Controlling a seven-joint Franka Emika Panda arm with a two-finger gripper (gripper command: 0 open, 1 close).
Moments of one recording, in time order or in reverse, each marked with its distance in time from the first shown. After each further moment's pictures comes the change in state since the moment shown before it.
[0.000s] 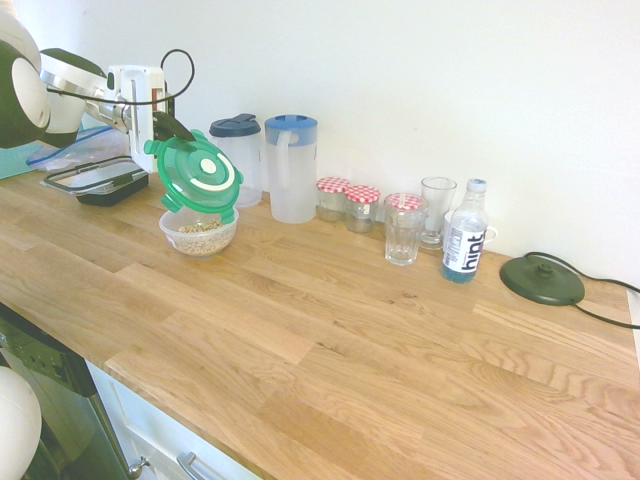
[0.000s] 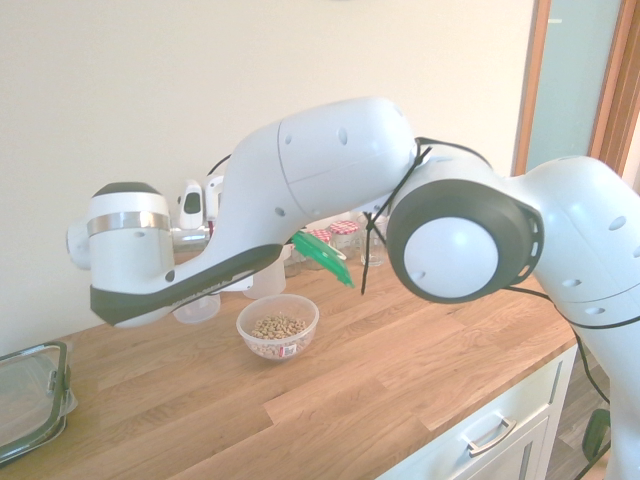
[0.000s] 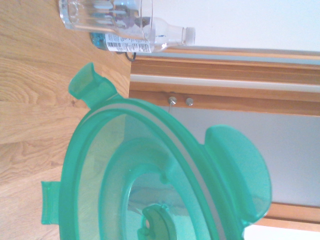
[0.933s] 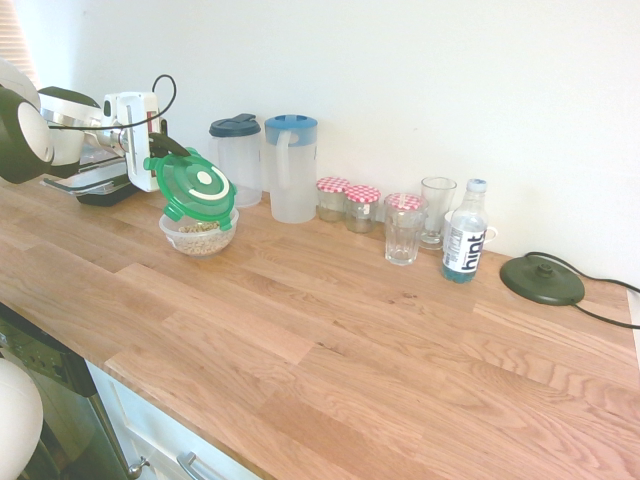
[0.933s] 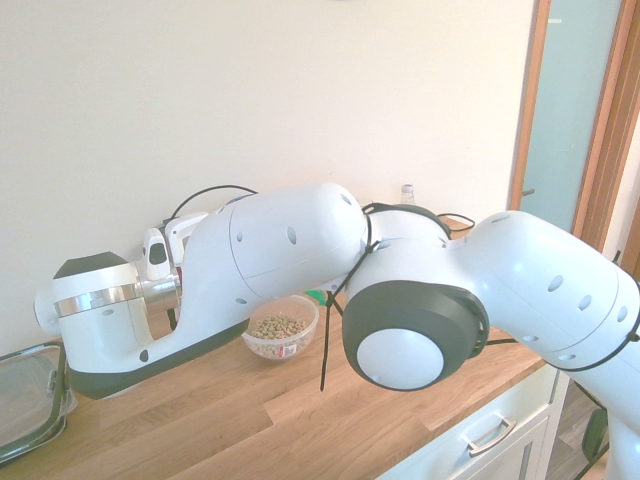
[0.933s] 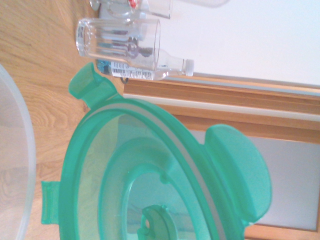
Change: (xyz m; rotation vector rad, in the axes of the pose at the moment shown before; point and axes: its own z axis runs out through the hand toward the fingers) arm -0.034 -0.048 -0.031 -0.017 0.105 -0.031
